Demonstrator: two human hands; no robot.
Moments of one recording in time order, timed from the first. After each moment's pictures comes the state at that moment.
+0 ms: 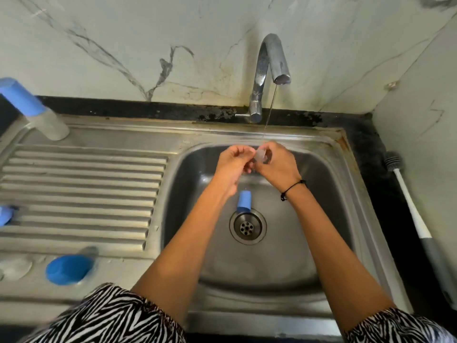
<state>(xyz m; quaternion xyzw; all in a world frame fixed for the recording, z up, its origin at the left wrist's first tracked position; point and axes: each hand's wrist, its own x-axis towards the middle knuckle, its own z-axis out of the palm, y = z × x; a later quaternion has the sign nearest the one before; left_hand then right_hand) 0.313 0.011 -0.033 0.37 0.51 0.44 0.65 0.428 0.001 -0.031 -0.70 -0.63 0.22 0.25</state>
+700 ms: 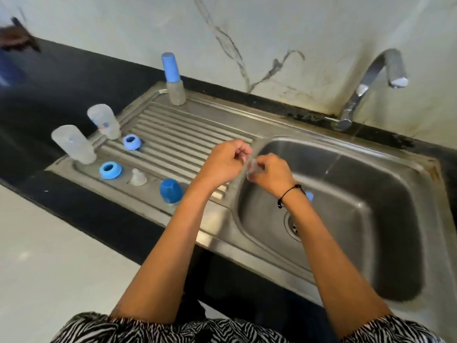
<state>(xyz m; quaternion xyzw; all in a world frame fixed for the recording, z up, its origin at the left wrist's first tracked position) 0.136 -0.106 0.015 0.60 0.65 0.34 0.31 0.266 -0.068 -0.021 -0.54 -0.79 0.23 0.17</state>
